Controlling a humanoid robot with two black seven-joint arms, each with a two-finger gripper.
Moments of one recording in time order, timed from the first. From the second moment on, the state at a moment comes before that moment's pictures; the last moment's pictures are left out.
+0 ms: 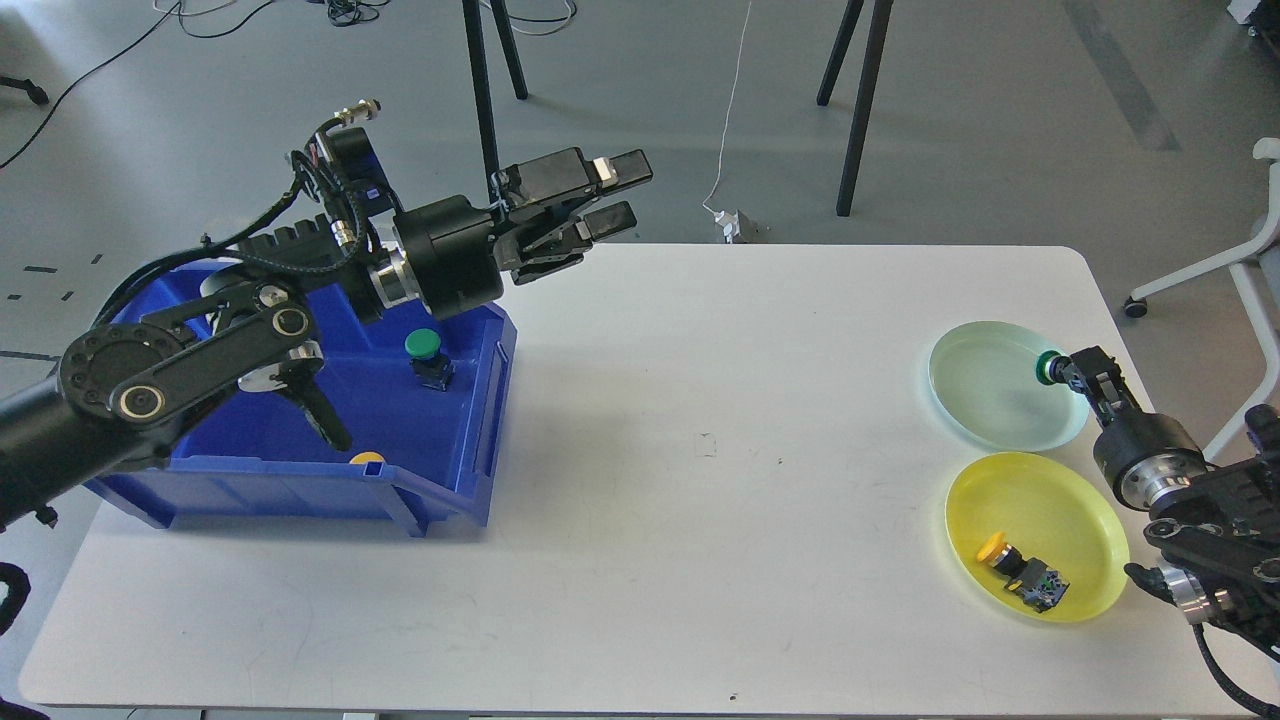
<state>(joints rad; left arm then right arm) -0.92 0.49 -0.42 -1.20 0.85 -0.37 -0.49 0.58 -0.61 0.12 0.86 -0.46 -0.49 0.36</state>
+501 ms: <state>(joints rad) -0.91 0.49 -0.42 -1.20 0.85 -0.37 -0.49 0.63 -0.55 0.18 0.82 -0.45 -0.49 0.35</state>
